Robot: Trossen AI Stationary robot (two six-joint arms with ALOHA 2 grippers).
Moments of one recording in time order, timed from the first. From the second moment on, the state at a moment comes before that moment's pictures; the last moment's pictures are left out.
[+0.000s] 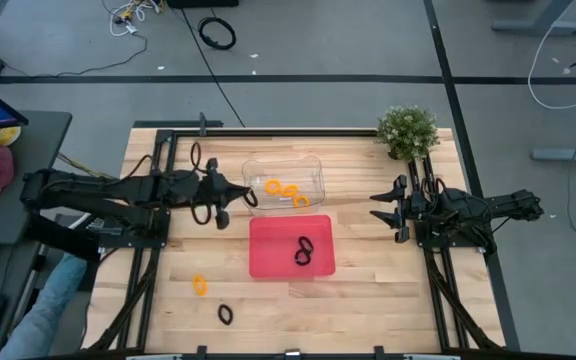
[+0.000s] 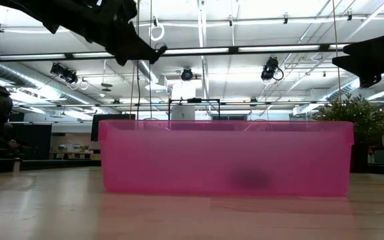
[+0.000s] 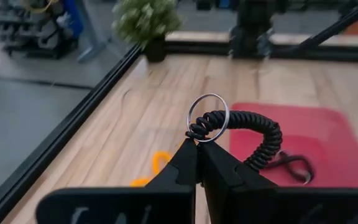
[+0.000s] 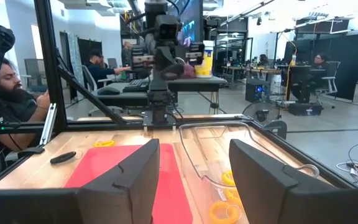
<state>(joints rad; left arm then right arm) 0.00 0.92 0.65 -0.08 -0.29 -0.03 0.15 0.01 0.02 0.10 0.23 -0.04</state>
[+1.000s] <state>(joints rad) -0.29 1.13 0.66 0.21 -0.43 -0.12 0.15 0.01 0.02 0.10 0.23 -0.04</state>
